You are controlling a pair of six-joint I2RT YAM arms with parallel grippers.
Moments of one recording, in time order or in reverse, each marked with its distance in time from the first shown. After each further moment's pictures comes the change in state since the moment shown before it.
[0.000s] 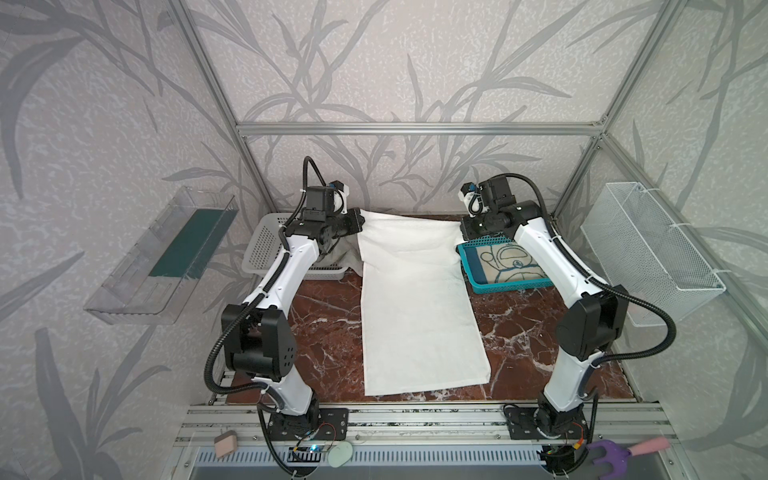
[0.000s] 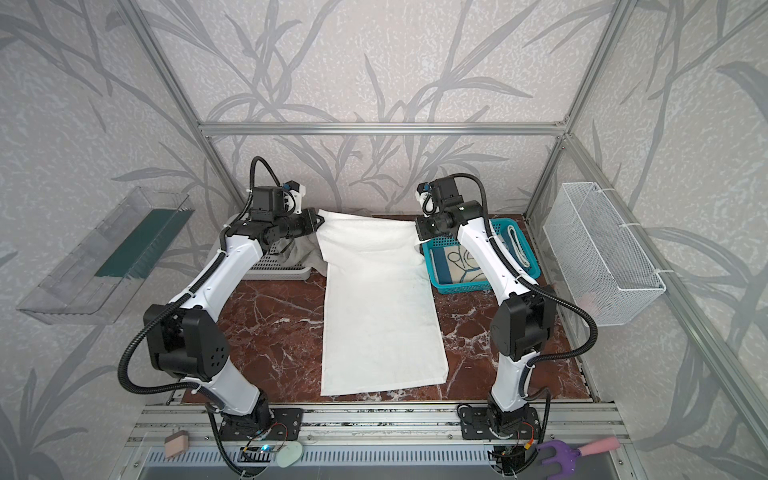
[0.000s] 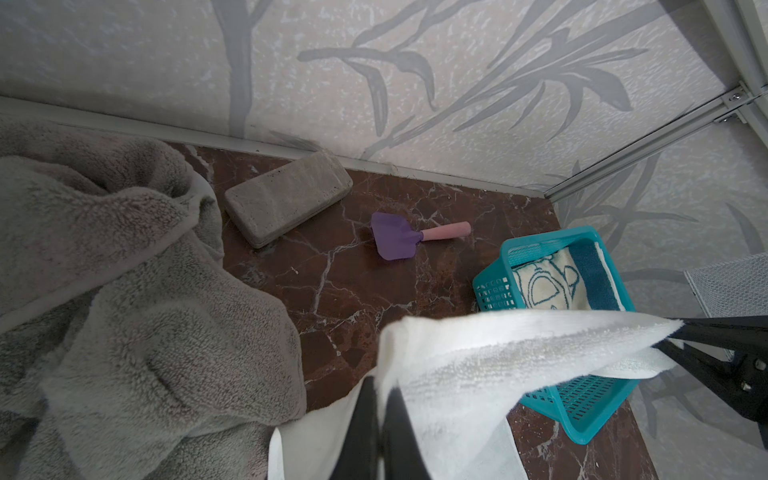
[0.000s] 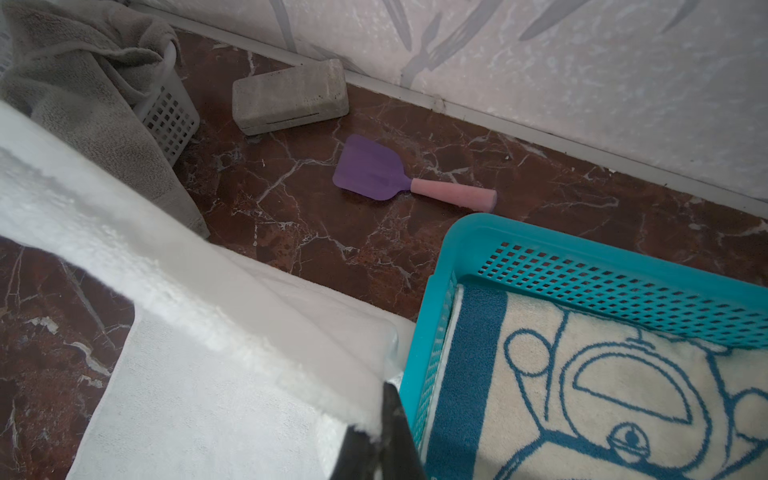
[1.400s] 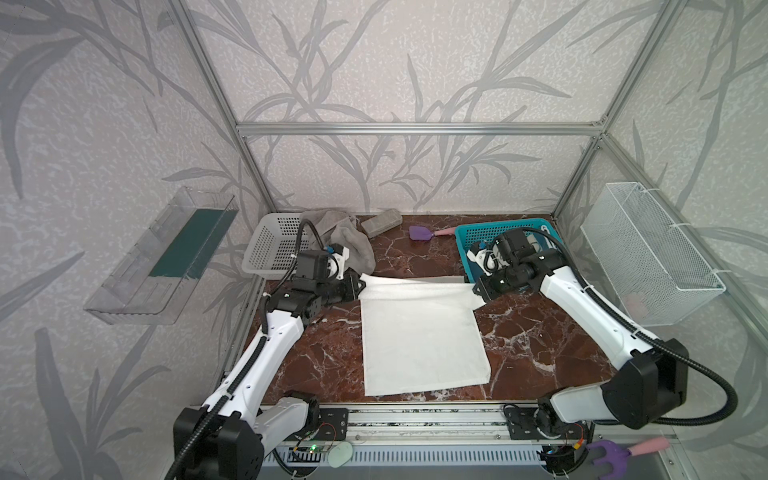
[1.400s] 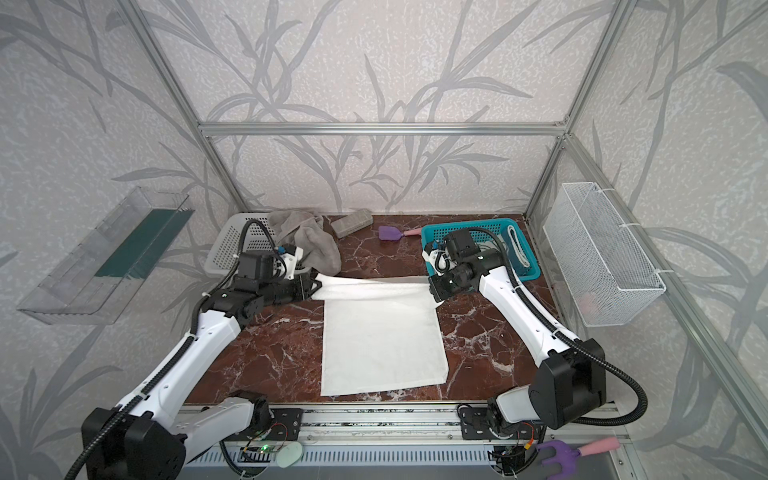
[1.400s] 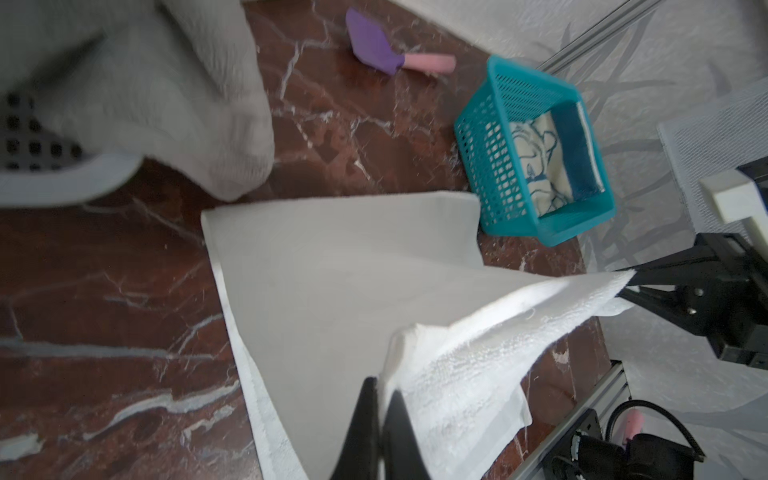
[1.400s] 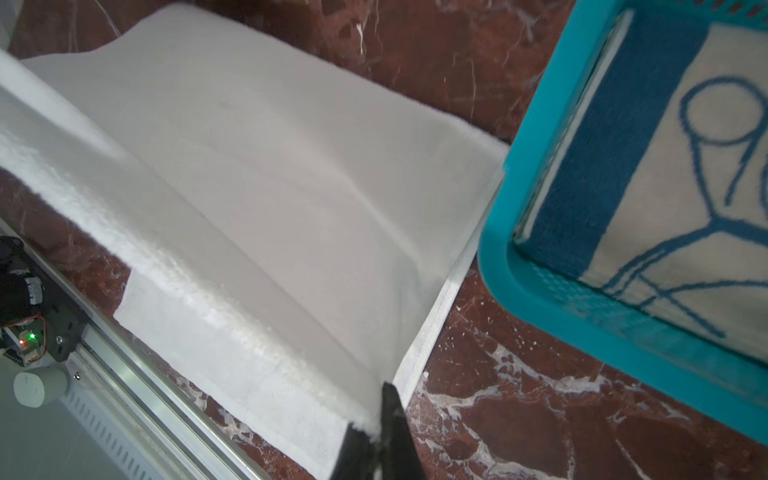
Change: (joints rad) left arm -0.079 -0.589 -0.739 -0.061 0.077 -0.068; right arm 0.022 -0.443 -0.698 -0.088 -0.153 -0.035
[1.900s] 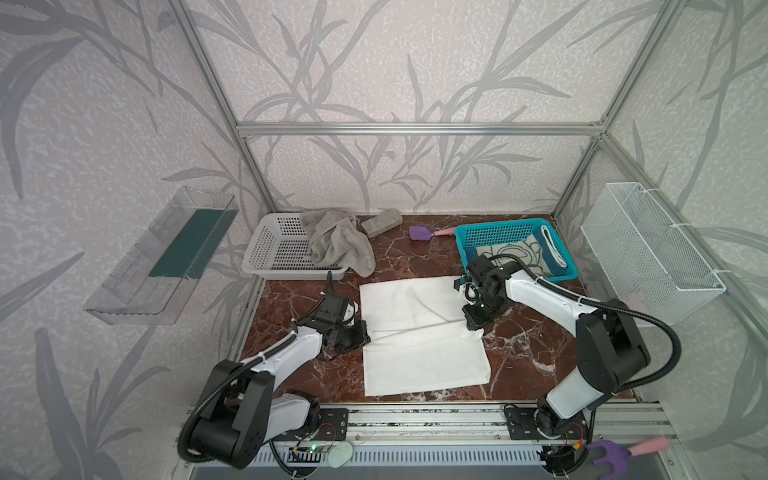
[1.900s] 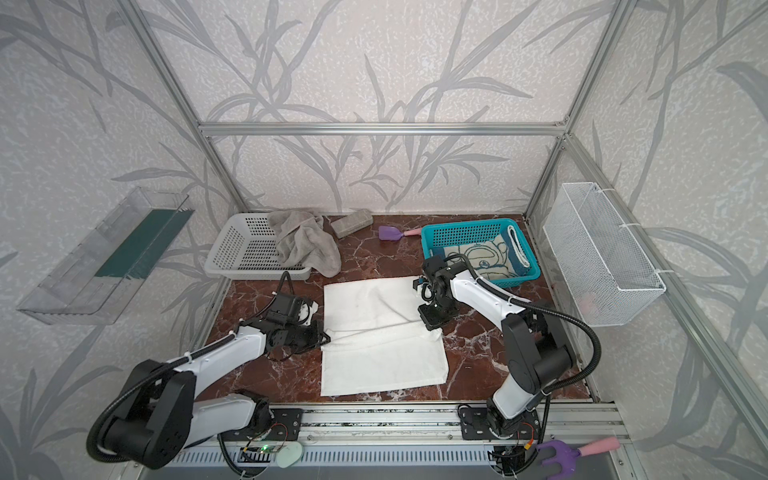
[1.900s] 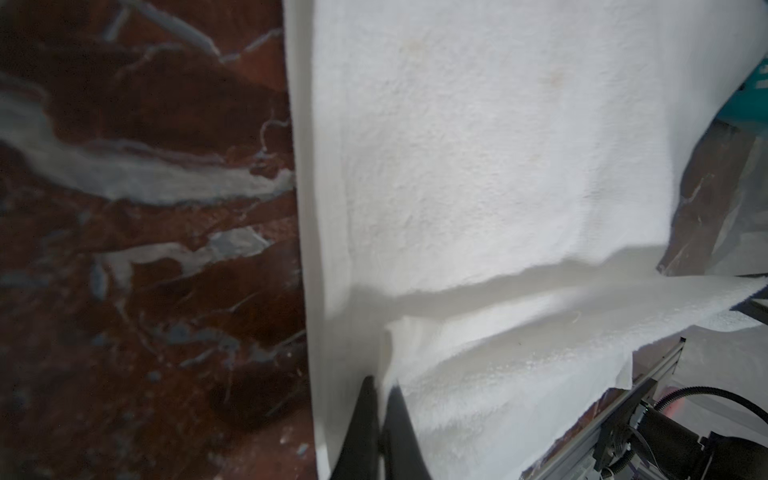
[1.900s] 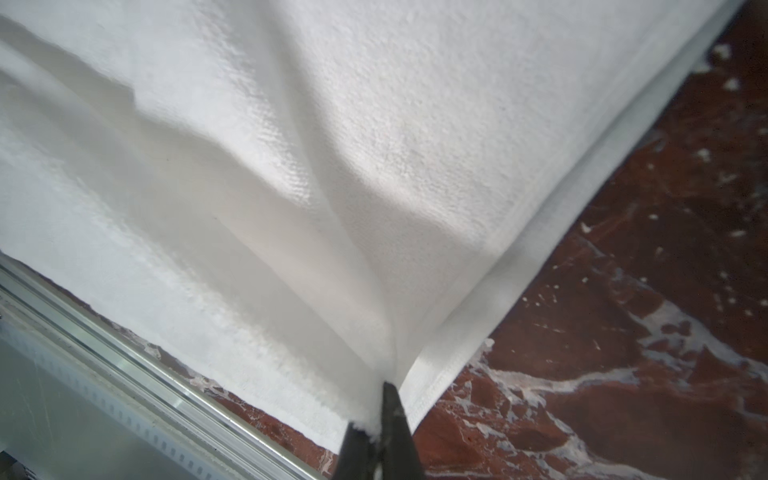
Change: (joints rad) left arm -0.089 0.214 -0.322 0.196 -0.033 -0.169; right arm 0.120 0.249 -0.094 -0.002 0.031 0.041
